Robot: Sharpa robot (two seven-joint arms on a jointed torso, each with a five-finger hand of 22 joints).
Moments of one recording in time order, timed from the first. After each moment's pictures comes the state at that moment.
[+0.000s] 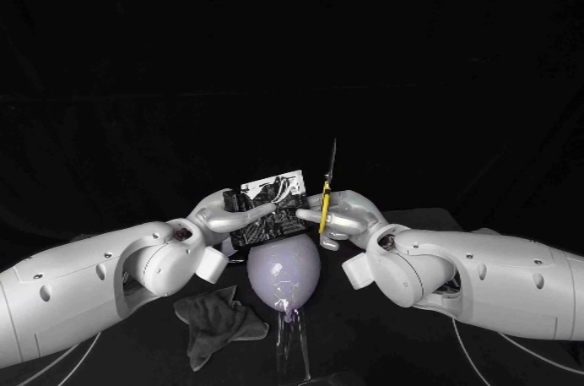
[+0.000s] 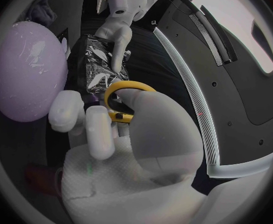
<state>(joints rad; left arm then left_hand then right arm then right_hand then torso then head) 1.26 -0.75 -0.07 1.47 -0.12 -0.09 0.24 1.68 0.01 0.46 0.28 0.05 0.91 0.19 0.38 0.24 1.19 0.14 0.08 0.06 1.07 0.10 0.15 0.24 0.17 0.96 0.22 0.25 0.08 1.28 -0.83 -0.18 1.68 -0.10 -0.50 0.35 1.27 -0.07 0.56 -0.04 0.05 0.99 0.13 0.19 0.65 1.18 0.10 0.07 0.09 1.46 -0.02 1.37 1.16 0.09 1.31 0.08 1.08 1.28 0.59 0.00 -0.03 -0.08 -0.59</state>
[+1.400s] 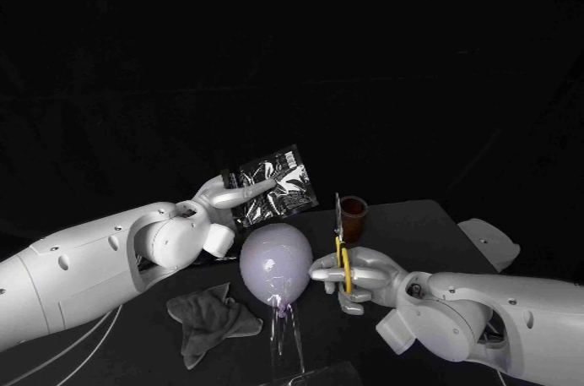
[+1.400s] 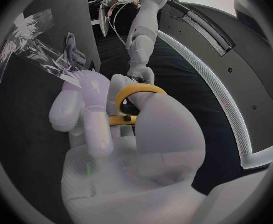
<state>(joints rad) 1.29 -0.64 -0.06 1.34 0.04 -0.02 0.21 1.57 -0.03 0.60 0.24 0.04 0.91 0.19 0.40 0.25 1.22 0.13 0.07 0.07 1.15 0.08 0.18 0.27 0.18 1.06 0.19 0.30 0.09 1.12 -1.03 -0.19 1.83 -0.13 -0.27 0.21 1.18 -0.05 0.50 -0.05 0.06 1.03 0.06 0.25 0.71 1.28 0.00 0.58 0.56 1.47 -0.01 1.35 1.14 0.09 1.33 0.04 1.07 1.28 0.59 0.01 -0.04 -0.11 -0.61</state>
